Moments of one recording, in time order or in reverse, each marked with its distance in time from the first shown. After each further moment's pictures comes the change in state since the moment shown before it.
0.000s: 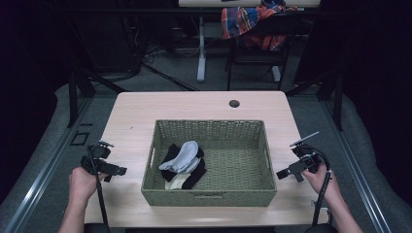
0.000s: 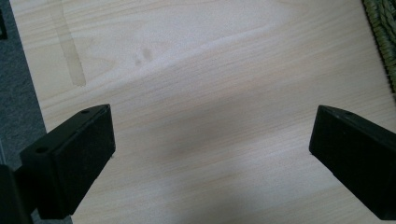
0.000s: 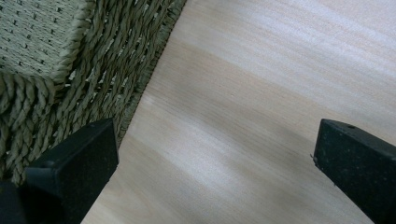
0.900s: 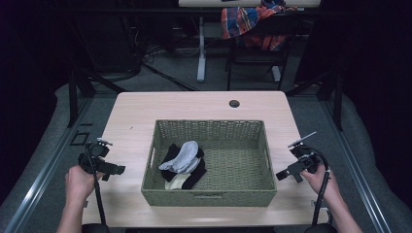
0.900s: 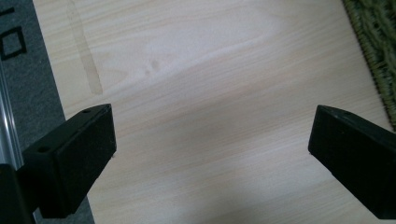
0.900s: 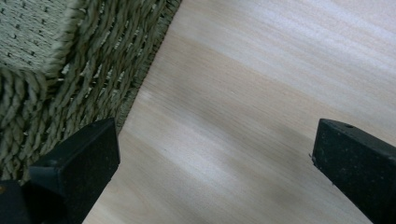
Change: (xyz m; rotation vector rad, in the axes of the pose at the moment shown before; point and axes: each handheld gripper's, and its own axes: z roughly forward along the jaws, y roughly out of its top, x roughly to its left) left arm -0.006 0.003 -0.020 -0.035 0.034 0.031; right arm 0.002 0.002 0.002 0.047 -0.030 -0.032
